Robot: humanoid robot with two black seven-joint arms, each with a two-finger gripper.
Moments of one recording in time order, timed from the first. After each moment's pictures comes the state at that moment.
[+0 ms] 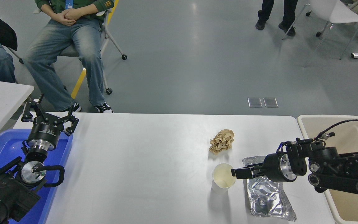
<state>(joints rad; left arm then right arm) -0.55 0.37 -0.85 -0.44 -0.20 -0.60 -0.49 1.15 -0.62 -0.41 1.35 -1.16 0.04 0.10</state>
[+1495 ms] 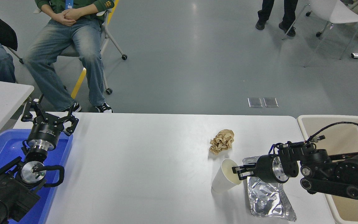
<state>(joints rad) -0.55 0.37 -0.85 -0.44 -0.20 -0.60 -0.49 1.12 -0.59 -0.34 1.33 -1.24 0.01 0.11</state>
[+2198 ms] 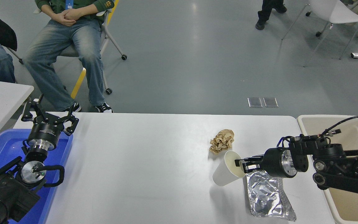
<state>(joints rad) -0.55 0.37 -0.85 -0.44 -0.20 -0.60 -0.49 1.18 -0.77 -0.30 1.46 -1.23 0.02 0.13</state>
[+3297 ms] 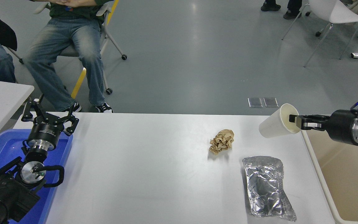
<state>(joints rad) -0.55 0.37 -0.85 -0.44 -0.20 -0.60 -0.49 1.24 -1.16 -0.16 1.49 -1.23 0.05 0.20</state>
